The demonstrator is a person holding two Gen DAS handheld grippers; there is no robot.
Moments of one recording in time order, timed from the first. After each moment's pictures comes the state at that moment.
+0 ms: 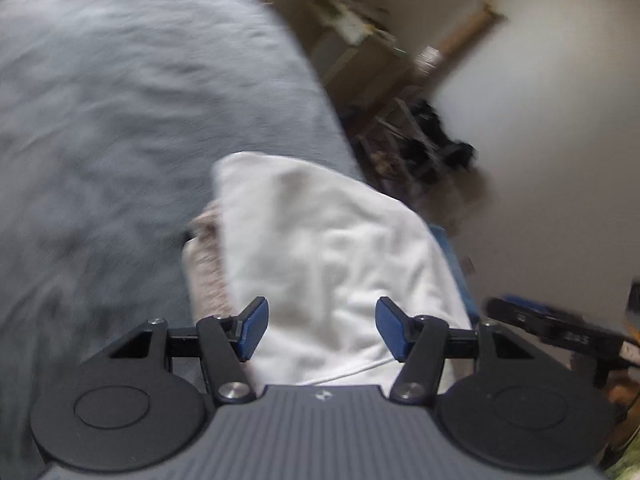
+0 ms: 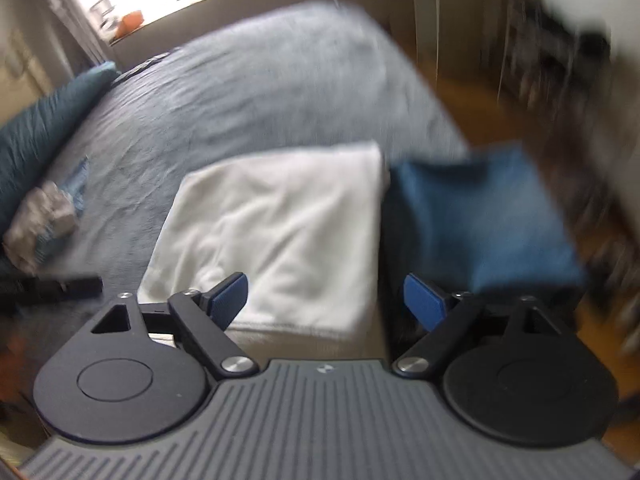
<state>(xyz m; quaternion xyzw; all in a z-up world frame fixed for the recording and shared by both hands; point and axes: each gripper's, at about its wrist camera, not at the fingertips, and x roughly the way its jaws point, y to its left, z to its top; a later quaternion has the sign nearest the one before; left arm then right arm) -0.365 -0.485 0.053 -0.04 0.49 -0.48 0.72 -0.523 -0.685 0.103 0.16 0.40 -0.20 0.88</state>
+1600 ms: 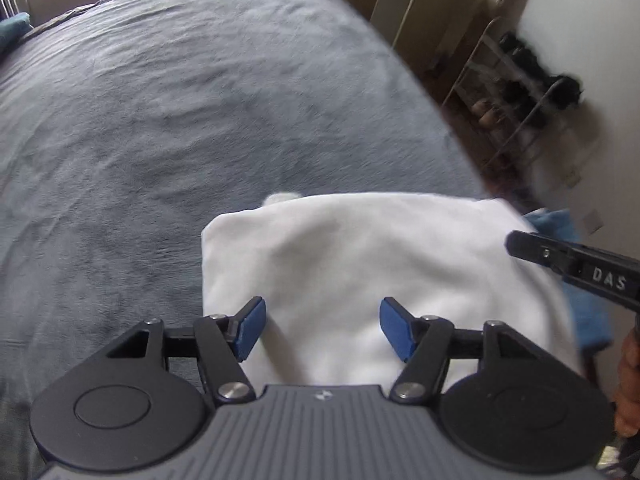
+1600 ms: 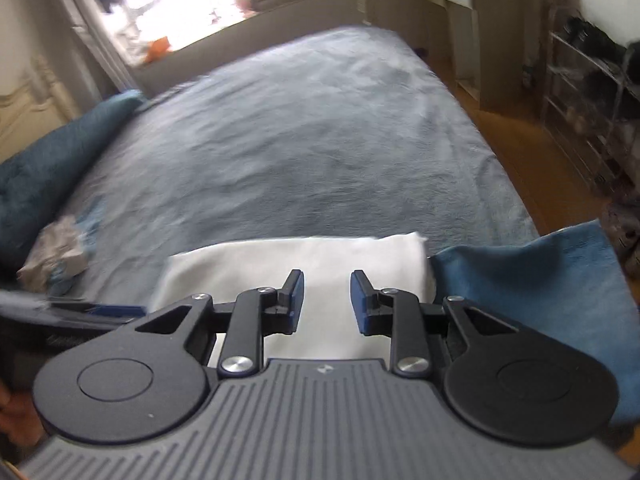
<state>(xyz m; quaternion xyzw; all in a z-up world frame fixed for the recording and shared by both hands) -0.299 -0.638 0.017 0.14 0.54 -0.30 0.77 -0.453 -0.804 0.040 0.23 0.37 -0.16 0.88</state>
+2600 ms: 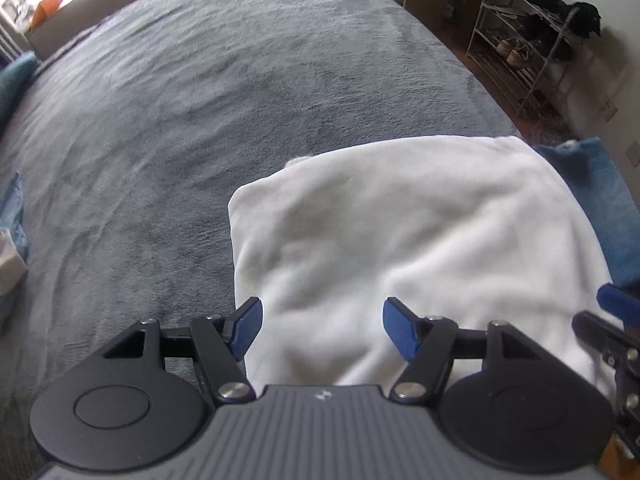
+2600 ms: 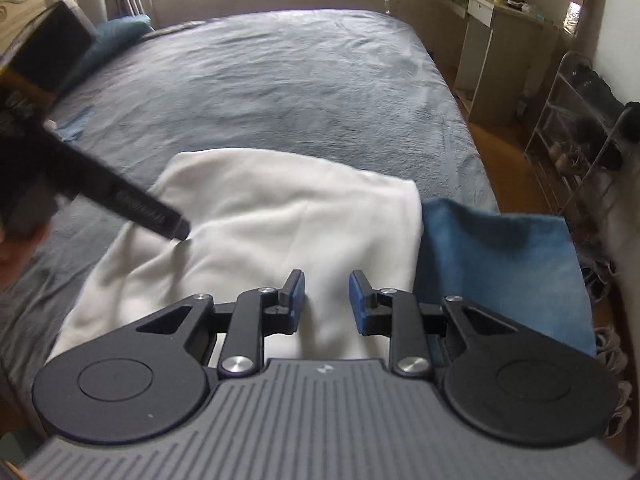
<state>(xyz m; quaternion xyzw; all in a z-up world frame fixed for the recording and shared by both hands) -0.349 -0.637 0.042 0.25 0.52 -0.28 0.77 -0.513 -0.730 0.054 0.11 0.42 -0.14 0.89</state>
